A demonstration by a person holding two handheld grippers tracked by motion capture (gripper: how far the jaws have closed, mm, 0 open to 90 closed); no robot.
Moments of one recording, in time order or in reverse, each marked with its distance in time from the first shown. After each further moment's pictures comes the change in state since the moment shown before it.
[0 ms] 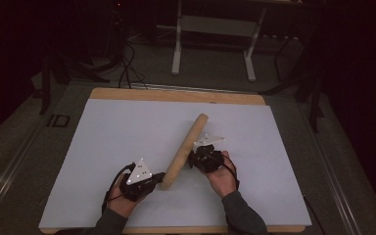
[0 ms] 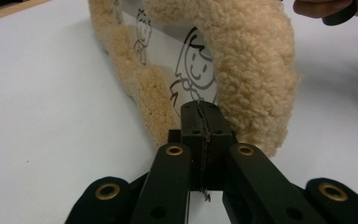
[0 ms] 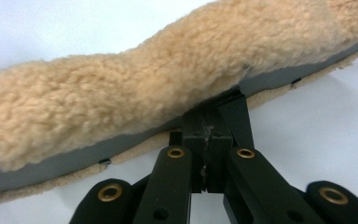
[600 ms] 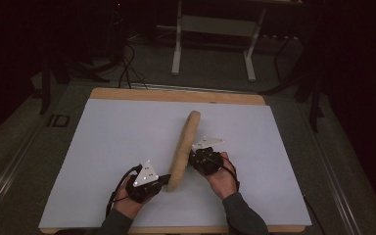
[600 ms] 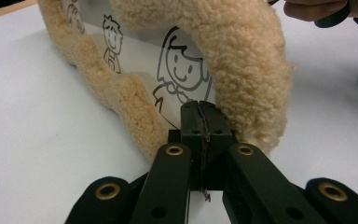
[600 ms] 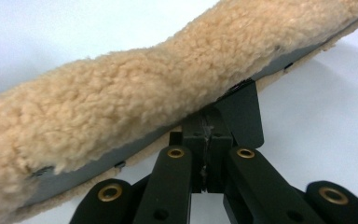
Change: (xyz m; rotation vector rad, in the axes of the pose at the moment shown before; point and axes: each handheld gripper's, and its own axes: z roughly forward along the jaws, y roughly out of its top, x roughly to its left) left arm -0.010 0.003 0.011 -0.006 -0.023 0.018; right arm 0.006 -0.001 -0.003 0.000 0.014 -0.043
